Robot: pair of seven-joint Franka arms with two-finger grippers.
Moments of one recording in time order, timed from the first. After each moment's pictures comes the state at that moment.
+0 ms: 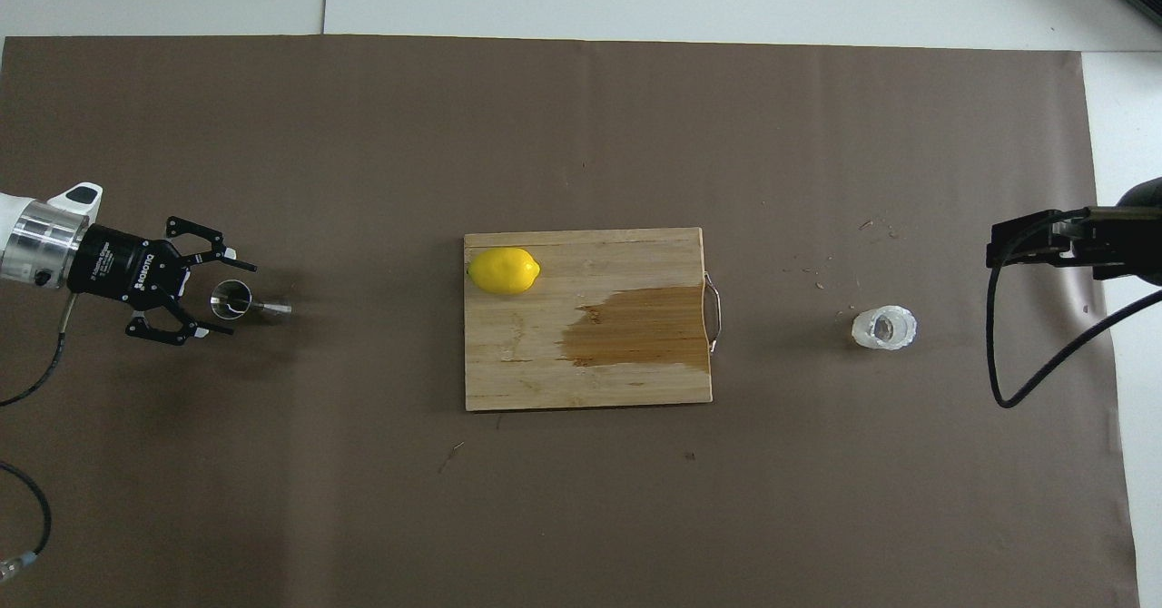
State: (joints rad) left arm 0.48 0.46 -0.23 -1.75 -0.69 1.53 -0.76; right arm 0.04 -0.06 -0.02 -1.65 -0.03 1.61 0.15
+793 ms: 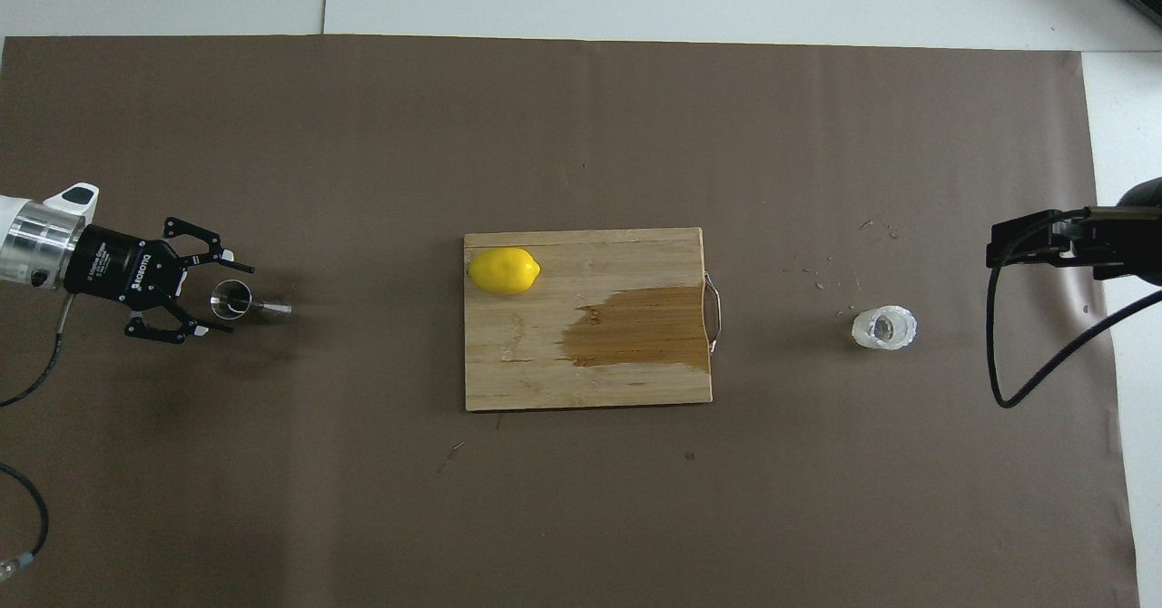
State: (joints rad) left arm 0.49 0.46 -0.23 -1.75 -0.69 1.53 -0.76; right arm 0.04 -0.06 -0.02 -1.65 -0.03 1.61 0.15
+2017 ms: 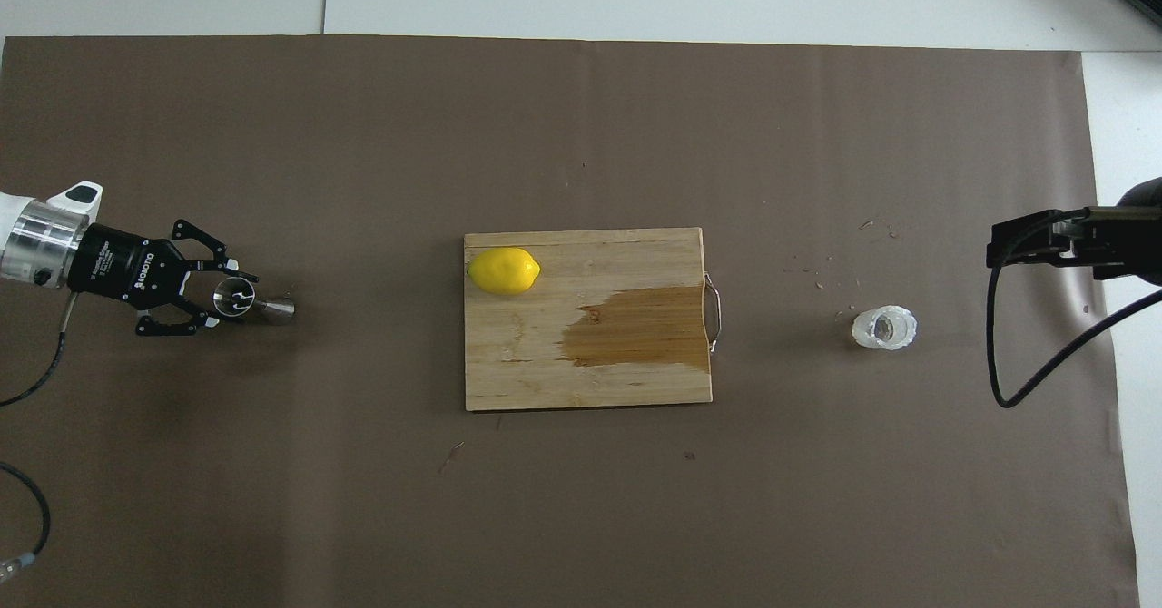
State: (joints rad) left arm 0.49 0.46 -0.24 -1.75 -0.69 1.53 -0.76; right arm 0.04 -0.06 -0.02 -1.65 -0.03 1.61 0.15
